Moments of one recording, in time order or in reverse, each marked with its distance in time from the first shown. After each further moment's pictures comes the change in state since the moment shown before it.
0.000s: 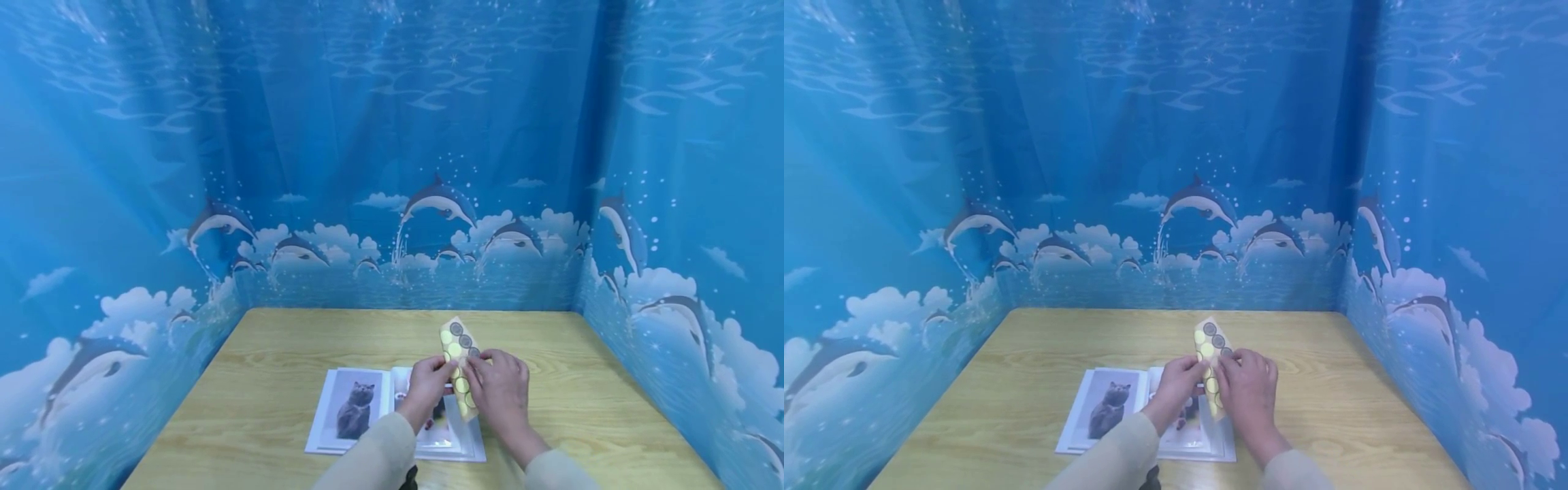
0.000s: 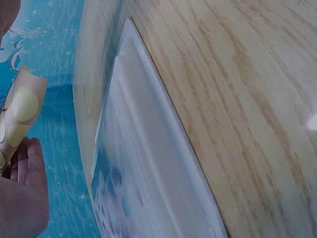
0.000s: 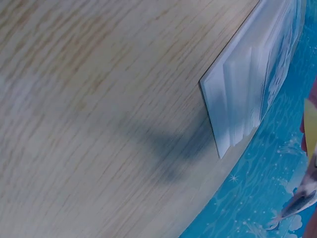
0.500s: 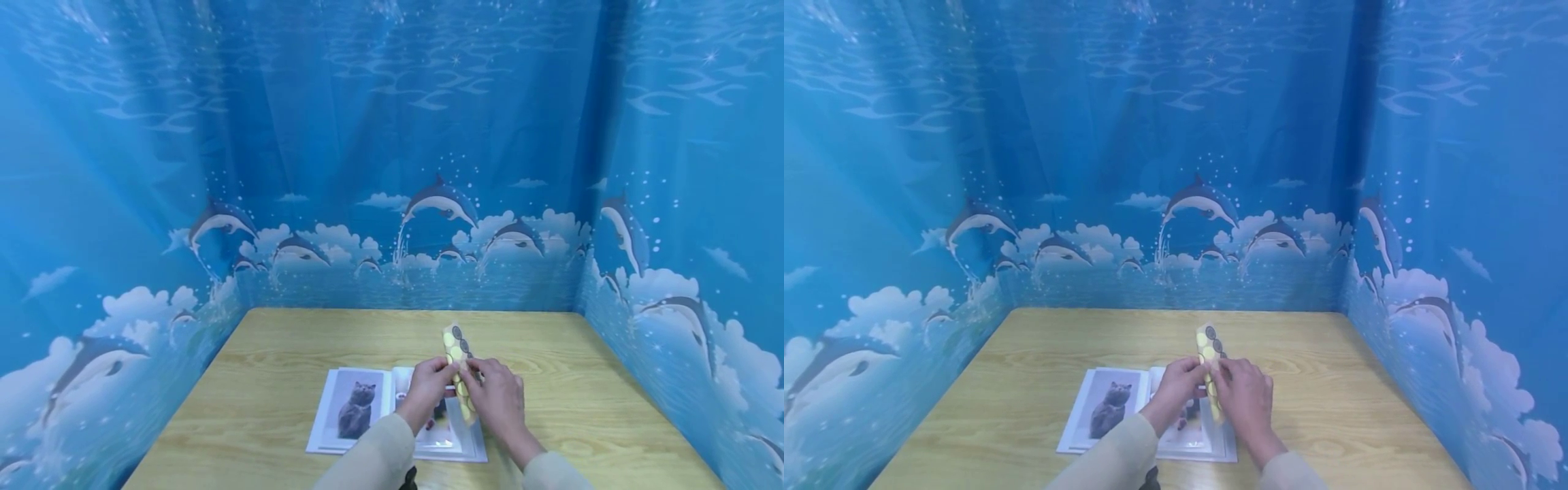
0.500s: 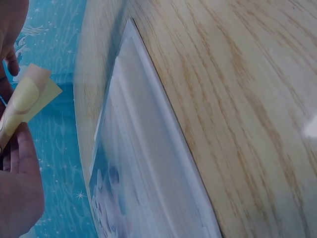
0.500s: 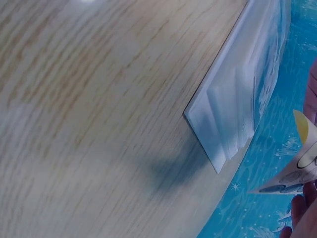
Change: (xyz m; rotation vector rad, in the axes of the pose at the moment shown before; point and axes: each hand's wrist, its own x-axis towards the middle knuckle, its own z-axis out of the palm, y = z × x) left_hand -0.003 0.000 -0.005 -0.009 -0.065 -0.031; right_hand -0.001 -0.012 0.000 0.213 -0.243 0.324
